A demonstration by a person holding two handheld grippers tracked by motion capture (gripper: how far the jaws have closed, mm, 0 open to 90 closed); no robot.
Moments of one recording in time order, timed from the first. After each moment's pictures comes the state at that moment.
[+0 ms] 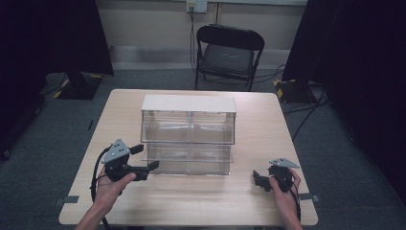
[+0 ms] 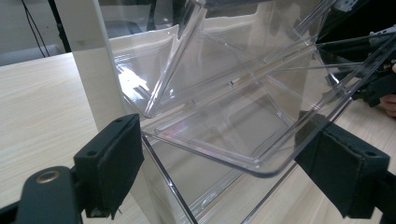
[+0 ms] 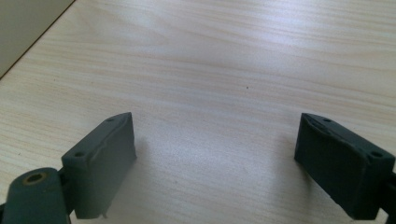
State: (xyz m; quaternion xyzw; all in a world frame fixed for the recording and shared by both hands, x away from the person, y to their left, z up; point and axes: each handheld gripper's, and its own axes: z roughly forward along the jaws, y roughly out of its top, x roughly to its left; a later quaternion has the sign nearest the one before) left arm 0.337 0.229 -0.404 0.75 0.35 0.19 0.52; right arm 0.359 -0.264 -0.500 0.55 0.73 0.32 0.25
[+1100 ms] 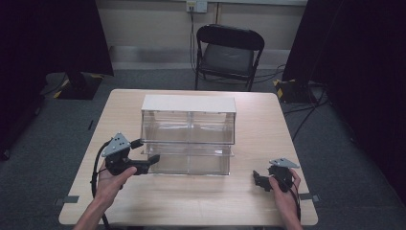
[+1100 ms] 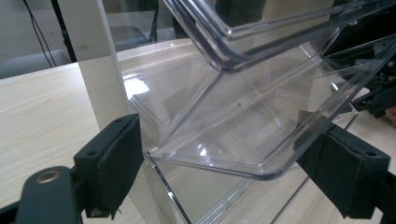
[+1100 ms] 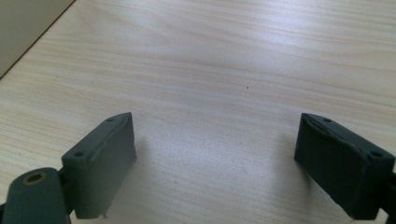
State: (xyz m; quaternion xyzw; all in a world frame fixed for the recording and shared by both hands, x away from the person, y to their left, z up) left arm 0.348 0.227 -0.392 0.75 0.35 0.19 0.53; right arm 0.359 -0.264 -0.500 0.55 0.73 0.32 0.25
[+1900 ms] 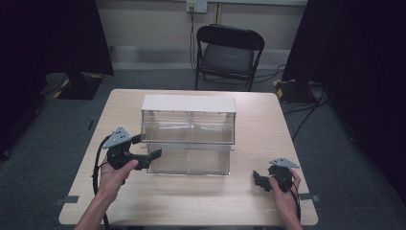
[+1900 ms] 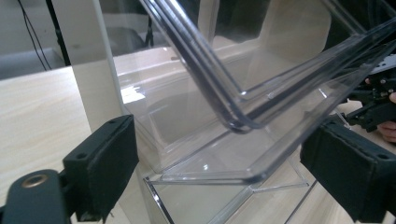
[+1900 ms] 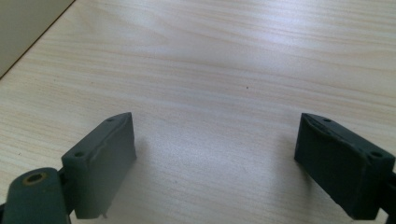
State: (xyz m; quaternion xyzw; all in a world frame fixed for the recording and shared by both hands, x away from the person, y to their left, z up) left arm 0.360 0.223 -0.382 0.75 0.36 0.18 0.53; right arm 0.359 -0.264 -0.500 0.55 0.73 0.32 0.25
